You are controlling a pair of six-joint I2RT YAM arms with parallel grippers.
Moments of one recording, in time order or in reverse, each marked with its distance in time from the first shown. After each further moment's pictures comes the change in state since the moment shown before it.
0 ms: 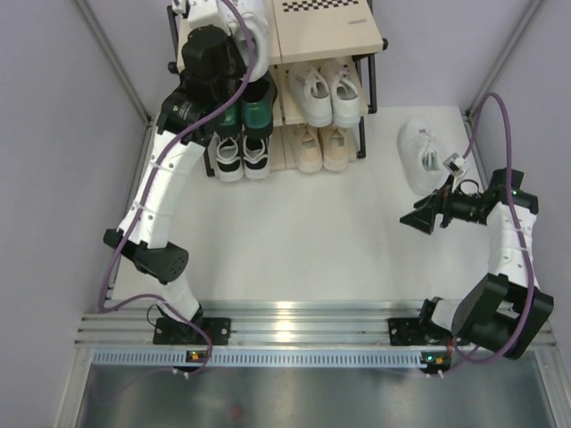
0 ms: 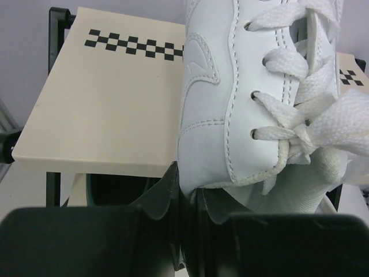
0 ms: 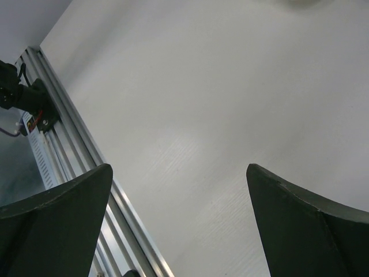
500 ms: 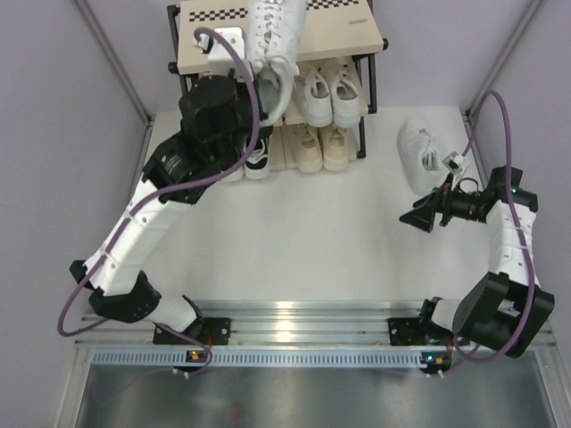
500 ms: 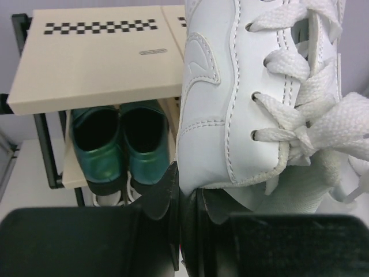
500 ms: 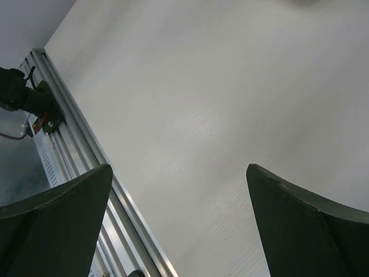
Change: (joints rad) left arm -0.392 -0.327 -0.290 -0.016 -0.160 0.132; right arm 0.009 0.010 0.014 -0.002 0.005 0.028
